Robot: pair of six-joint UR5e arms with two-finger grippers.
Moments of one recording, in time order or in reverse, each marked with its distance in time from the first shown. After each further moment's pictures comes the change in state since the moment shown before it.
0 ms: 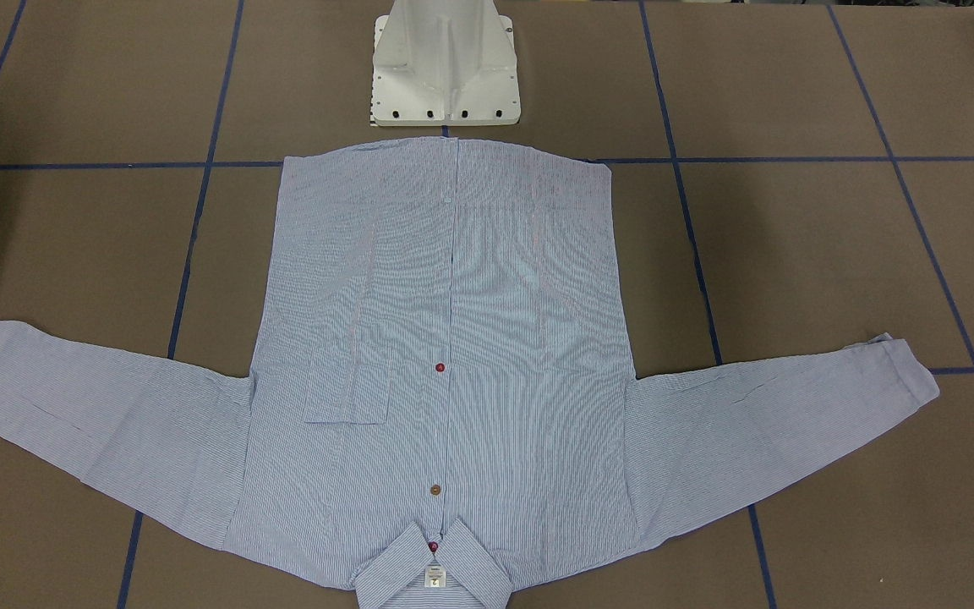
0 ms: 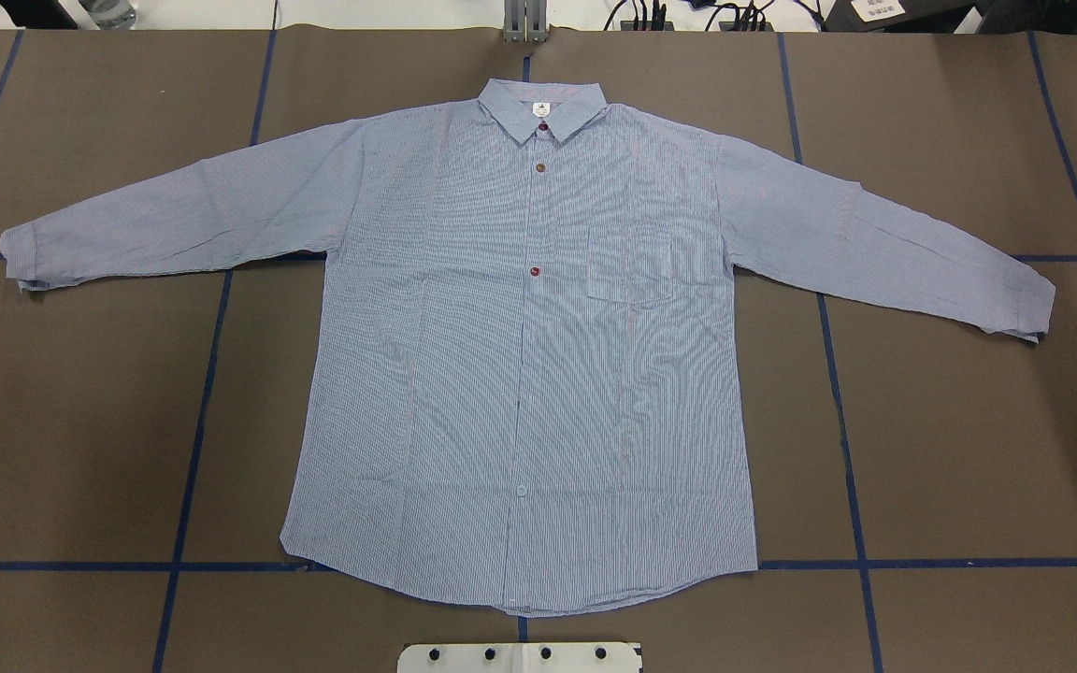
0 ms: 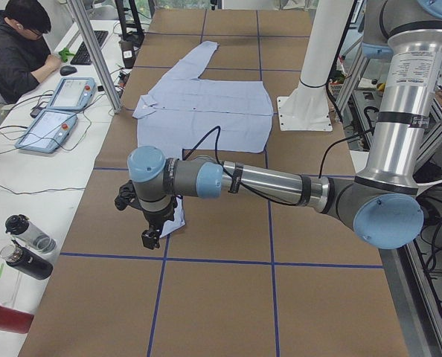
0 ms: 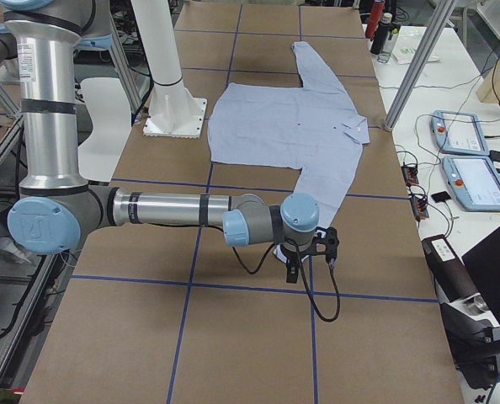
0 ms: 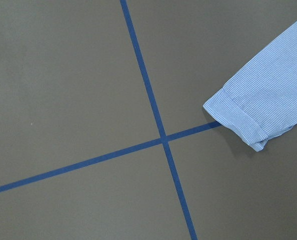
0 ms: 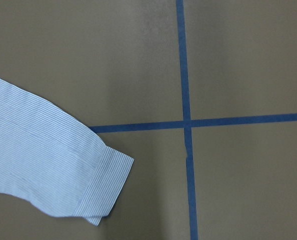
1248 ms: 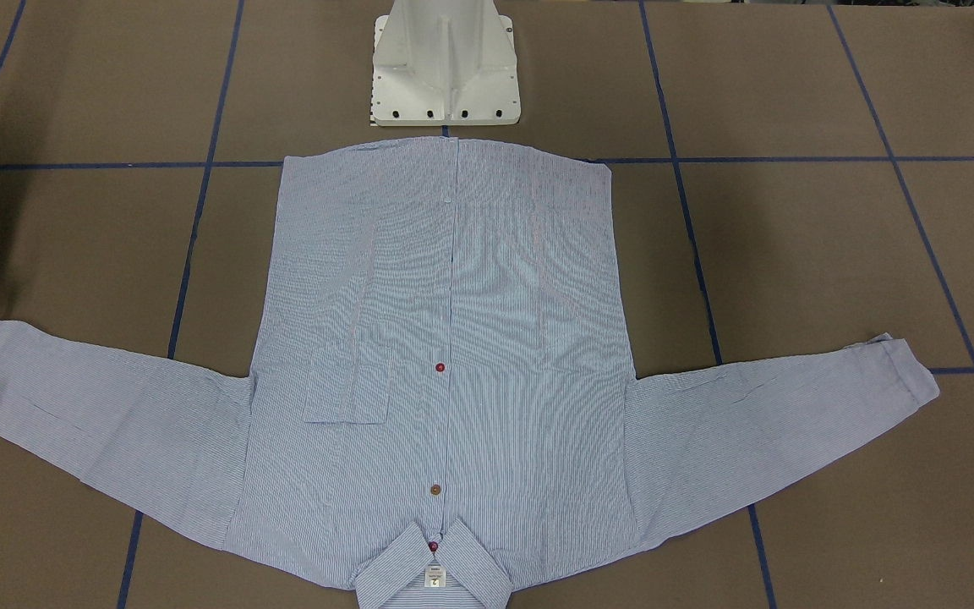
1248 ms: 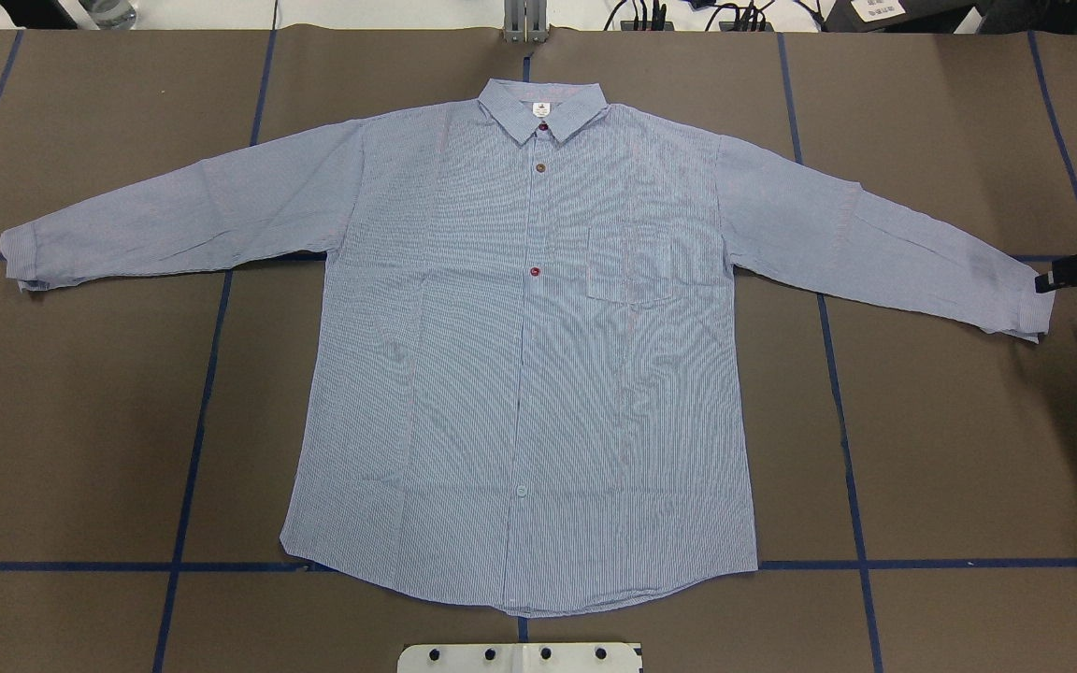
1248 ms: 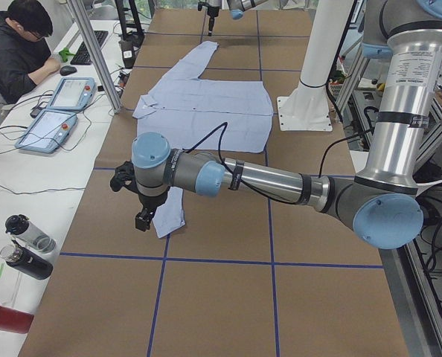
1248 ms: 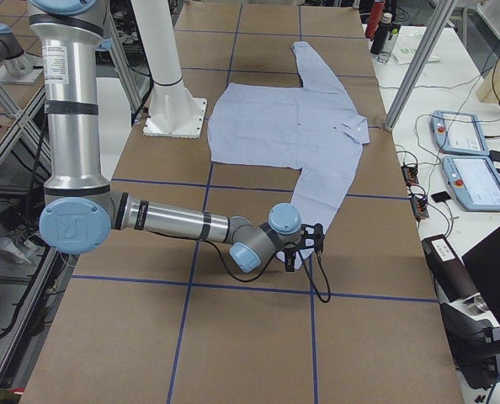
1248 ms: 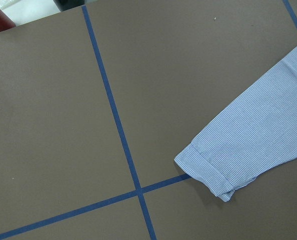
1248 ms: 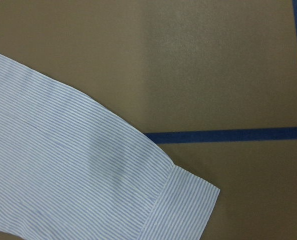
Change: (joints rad) left arm -0.001 0.018 -0.027 -0.111 -0.070 -0.139; right arm -0.279 -0.004 -0.185 0.617 -0.090 0.498
